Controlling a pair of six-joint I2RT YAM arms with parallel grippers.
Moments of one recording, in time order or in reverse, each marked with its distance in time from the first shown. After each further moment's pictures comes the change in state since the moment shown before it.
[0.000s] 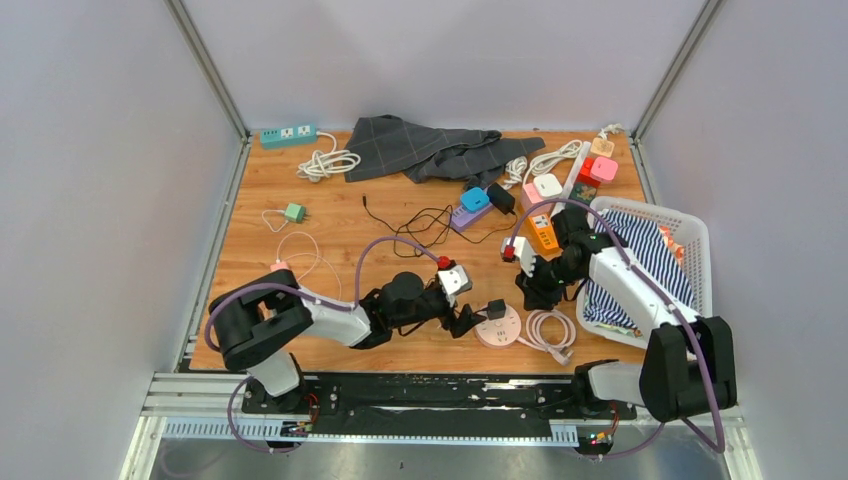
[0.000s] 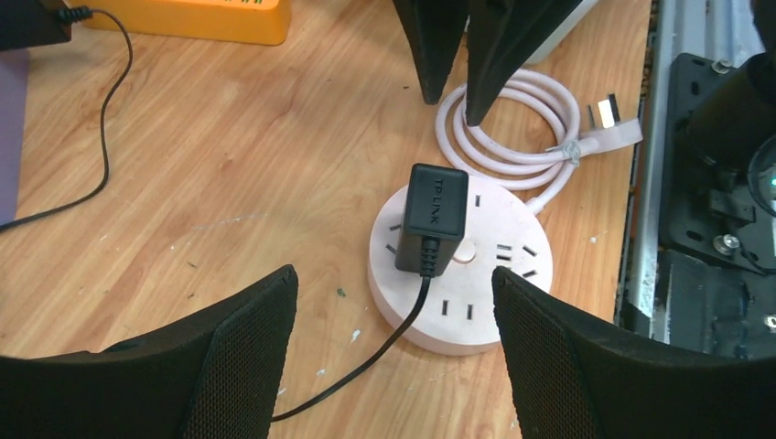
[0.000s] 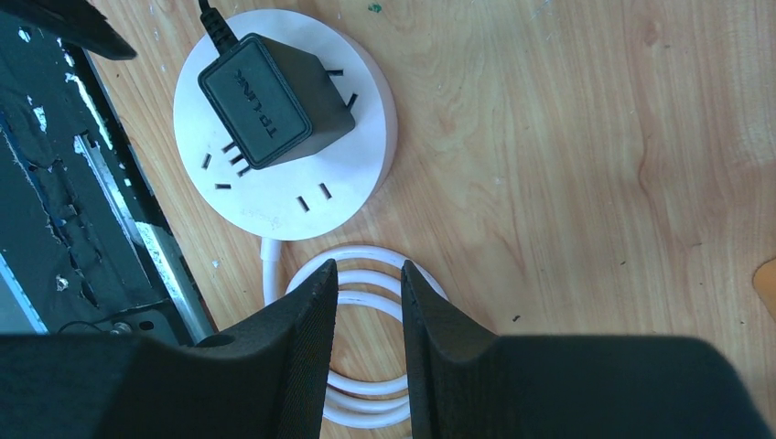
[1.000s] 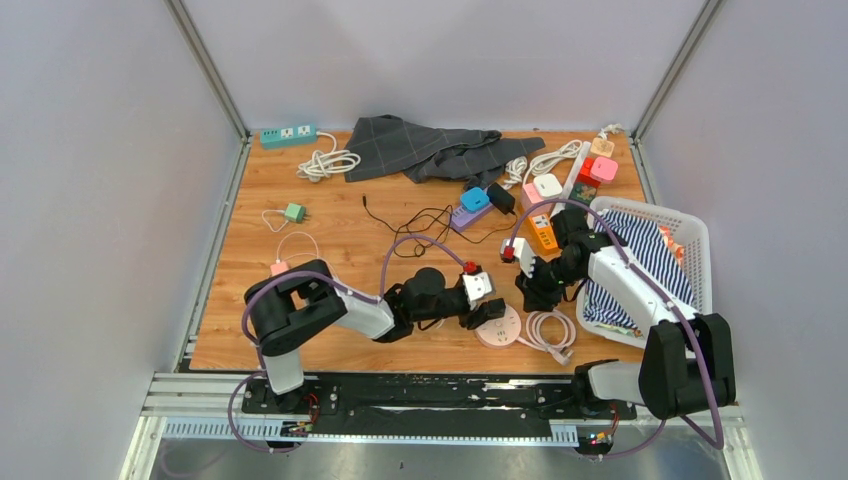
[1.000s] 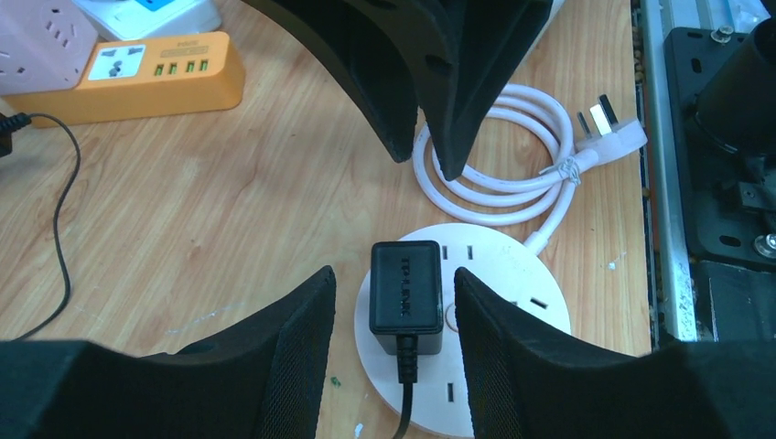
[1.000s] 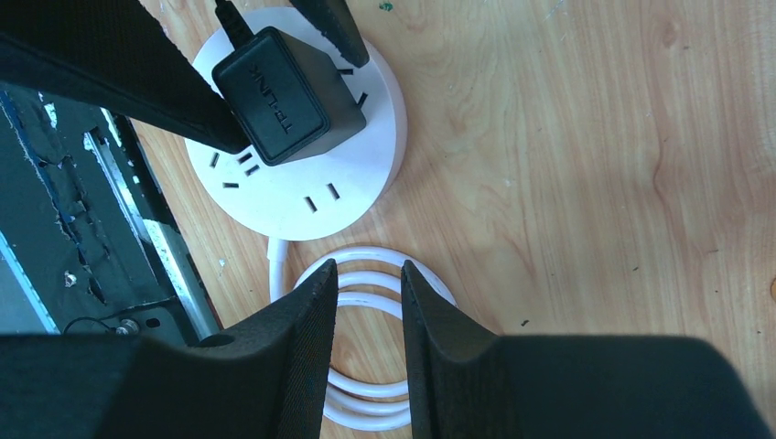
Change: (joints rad) left arm -0.012 0.201 0.151 0.064 0.087 0.137; right arm 0.000 0.016 0.000 -0.011 -0.010 -0.008
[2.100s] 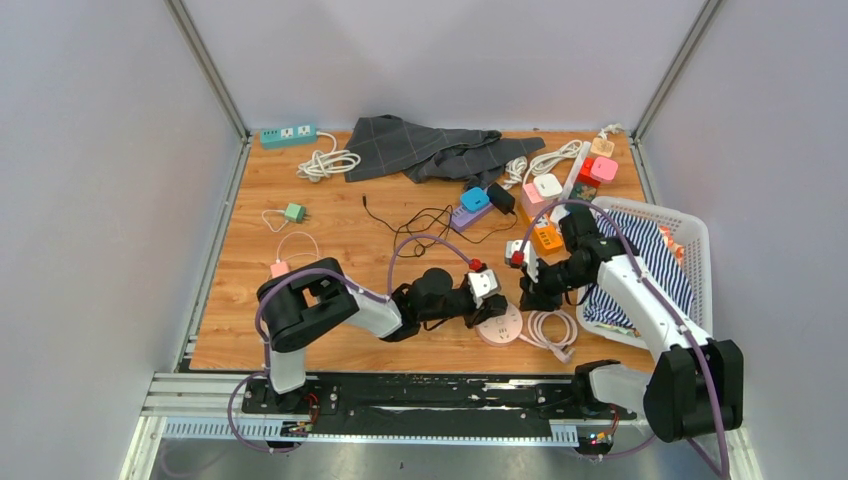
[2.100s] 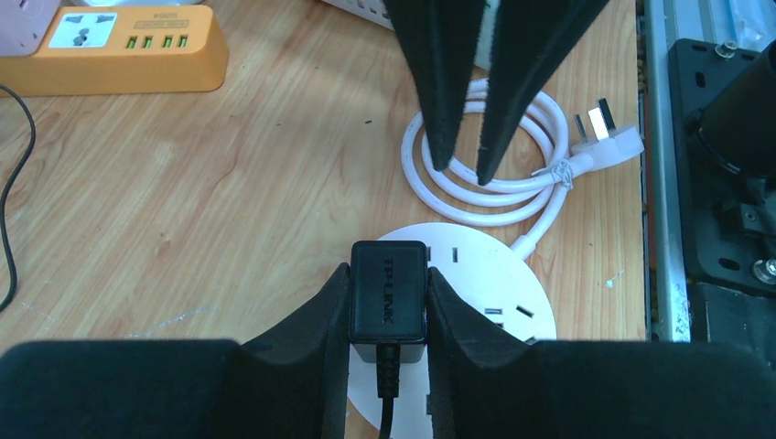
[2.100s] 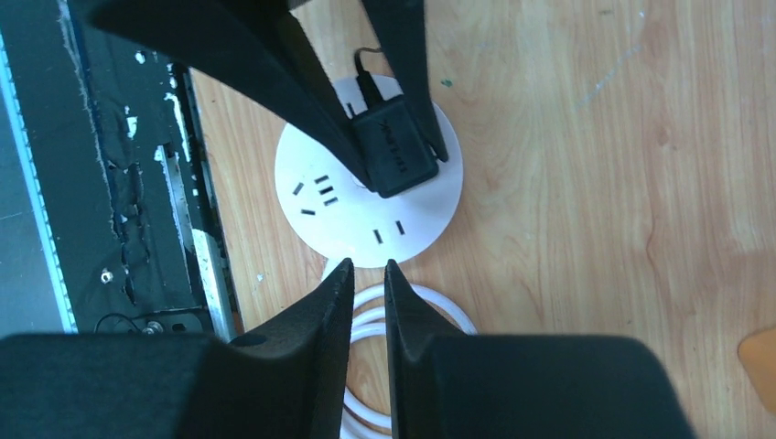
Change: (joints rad) left arm -0.014 0.063 0.049 -0.016 -0.012 -0.058; right arm -0.019 -0.103 0.000 -0.069 -0.149 -0.113
